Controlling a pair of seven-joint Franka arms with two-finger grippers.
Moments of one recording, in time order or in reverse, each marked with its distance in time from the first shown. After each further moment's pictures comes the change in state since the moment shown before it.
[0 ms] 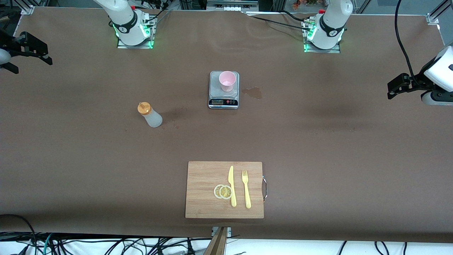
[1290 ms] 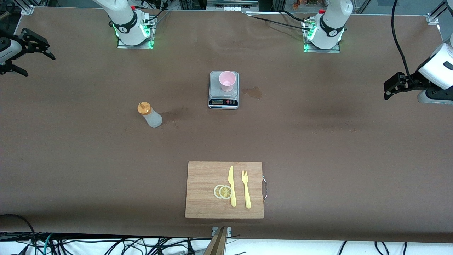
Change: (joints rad) left arm 0.007 -0.007 -0.023 0.000 0.001 0.024 0.000; right arm 0.063 -0.124 -0.105 -0.223 0.006 0.089 -0.253
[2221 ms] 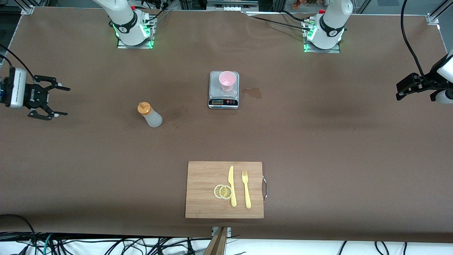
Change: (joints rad) left arm 0.059 -0.005 -0.014 0.002 0.001 0.006 0.000; right arm -0.003 0.383 -0.362 -0.049 0.584 0.029 -1.400
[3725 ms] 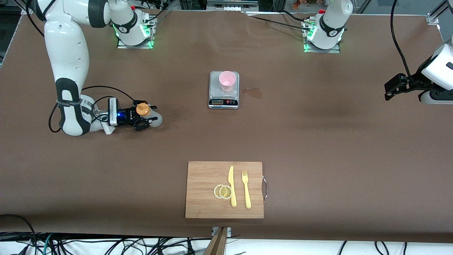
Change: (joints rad) left arm -0.019 0.005 -0.037 0.002 0.000 -0.006 -0.059; right arm 0.083 0.646 0.159 -0.127 0.903 -0.340 -0.764
